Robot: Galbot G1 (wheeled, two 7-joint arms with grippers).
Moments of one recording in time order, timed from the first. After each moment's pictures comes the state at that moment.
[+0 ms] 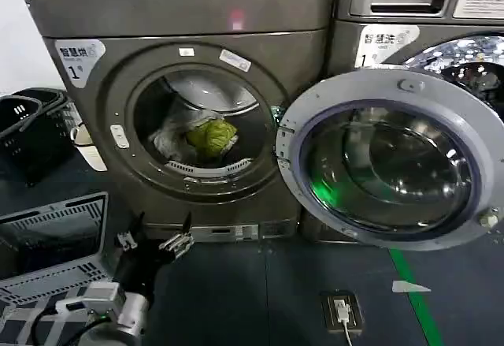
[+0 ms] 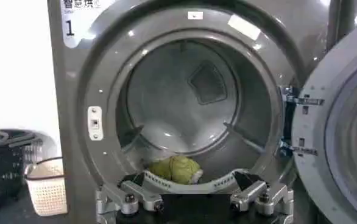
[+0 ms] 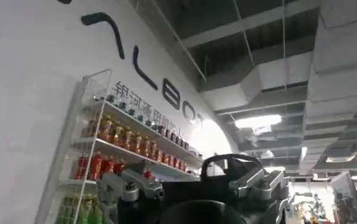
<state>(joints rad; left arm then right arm) 1.50 -1.47 -0.48 -2.49 -0.04 0.59 -0.08 -1.76 1.01 2.44 1.94 0.85 -0.39 -0.07</state>
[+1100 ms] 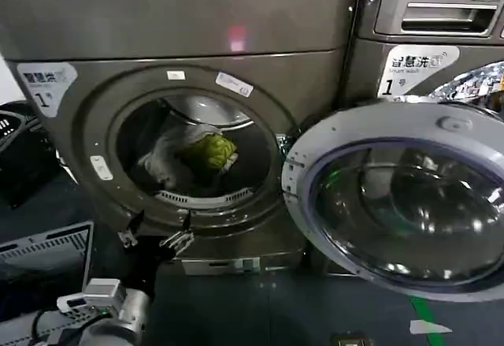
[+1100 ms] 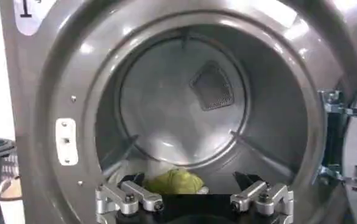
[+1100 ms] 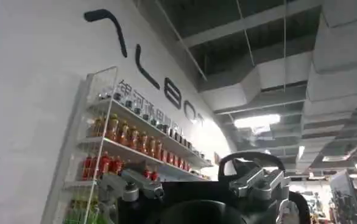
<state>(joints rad) 1.50 -1.47 -0.48 -2.49 -0.05 0.59 -0.07 -1.76 1.02 2.45 1.94 0.85 -0.38 -0.07</state>
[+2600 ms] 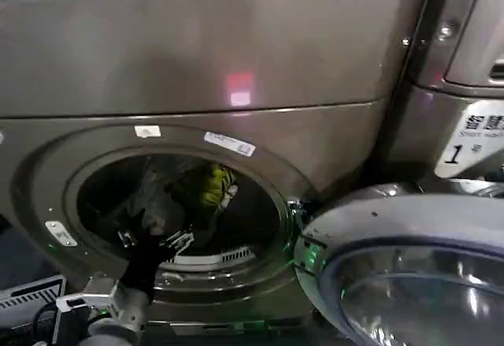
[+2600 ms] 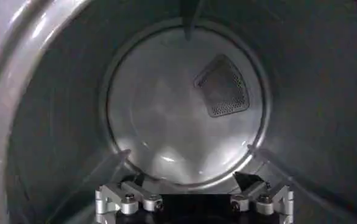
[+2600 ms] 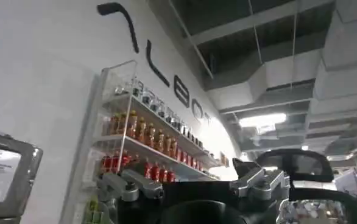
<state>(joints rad) 1.37 -1.44 -0.50 -2.38 -0.08 0.53 -0.06 -1.80 1.04 2.50 1.97 0.79 -0.44 -0.09</state>
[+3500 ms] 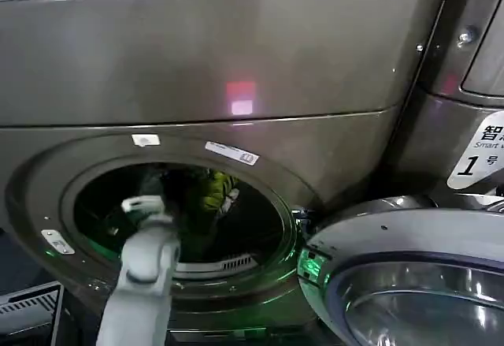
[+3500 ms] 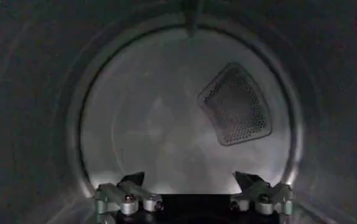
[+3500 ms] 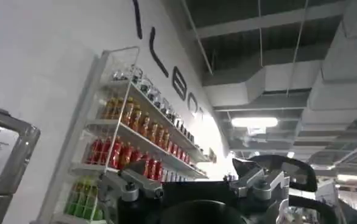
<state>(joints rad) 0.49 -1.40 -0.36 -1.32 -0.12 0.35 0.09 -1.79 1.03 2.51 1.93 0.76 -0.43 -0.11</state>
